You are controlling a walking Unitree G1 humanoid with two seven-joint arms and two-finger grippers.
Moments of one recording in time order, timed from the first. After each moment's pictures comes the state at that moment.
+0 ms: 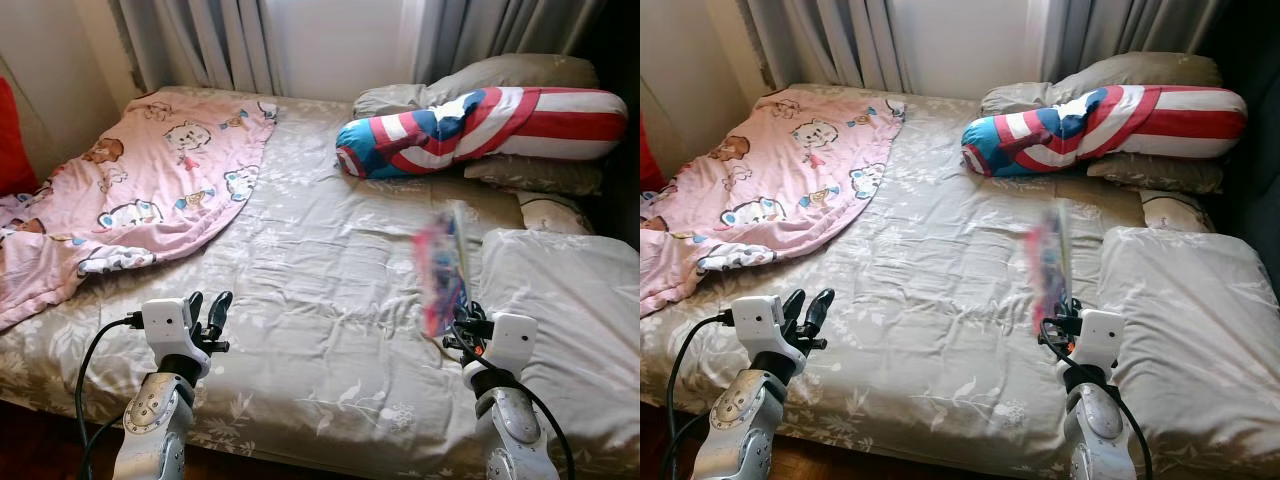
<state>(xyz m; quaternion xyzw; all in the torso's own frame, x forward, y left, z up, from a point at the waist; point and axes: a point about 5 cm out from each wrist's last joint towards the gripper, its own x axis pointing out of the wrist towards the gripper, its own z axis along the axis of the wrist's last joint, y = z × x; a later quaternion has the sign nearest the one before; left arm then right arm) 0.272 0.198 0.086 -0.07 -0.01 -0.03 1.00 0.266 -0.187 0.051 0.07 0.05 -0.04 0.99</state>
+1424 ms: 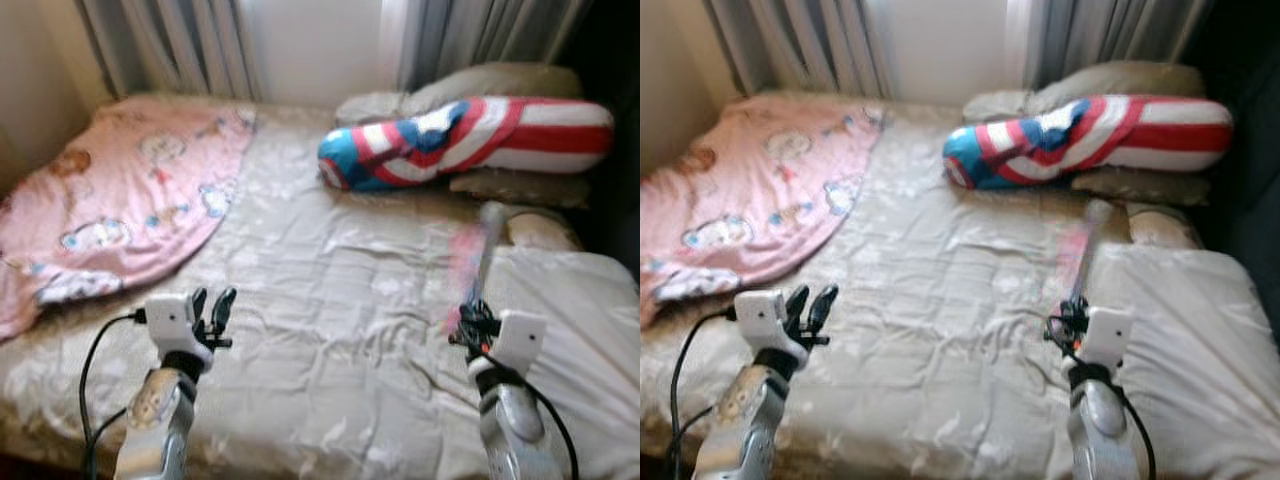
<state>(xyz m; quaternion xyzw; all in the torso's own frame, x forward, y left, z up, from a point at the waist) 0.275 0.196 0.090 -0.07 -0.02 -0.04 1.00 0.267 -0.189 0.052 0.08 0.05 -0.05 0.99</state>
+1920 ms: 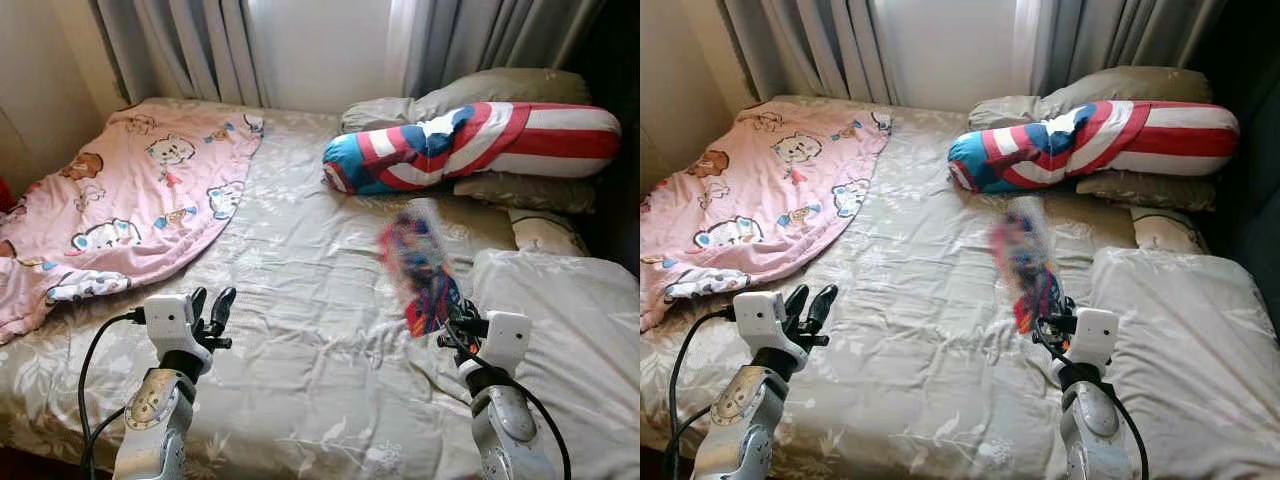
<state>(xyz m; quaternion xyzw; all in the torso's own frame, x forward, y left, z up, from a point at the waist) 0.274 0.196 0.091 -0.07 -0.02 -0.05 1.00 0.268 -0.180 0.053 0.08 0.05 -0.02 1.00</state>
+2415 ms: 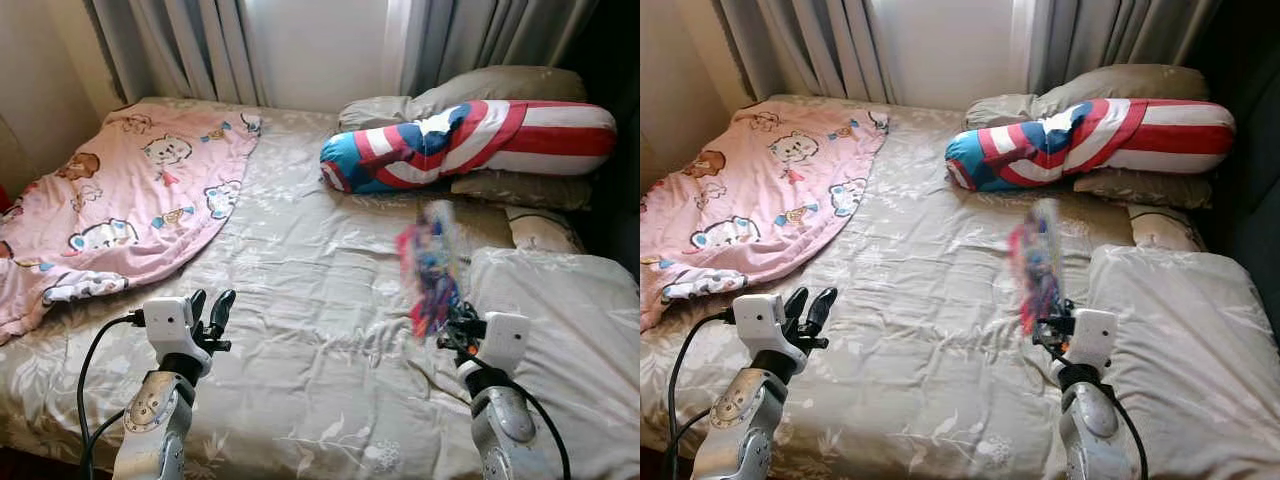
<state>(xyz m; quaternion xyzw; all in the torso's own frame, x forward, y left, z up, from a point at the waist) 0.272 0.197 0.088 -0.07 -0.02 -0.04 1.00 0.267 -0.178 0.049 0.07 0.07 -0.02 0.99</state>
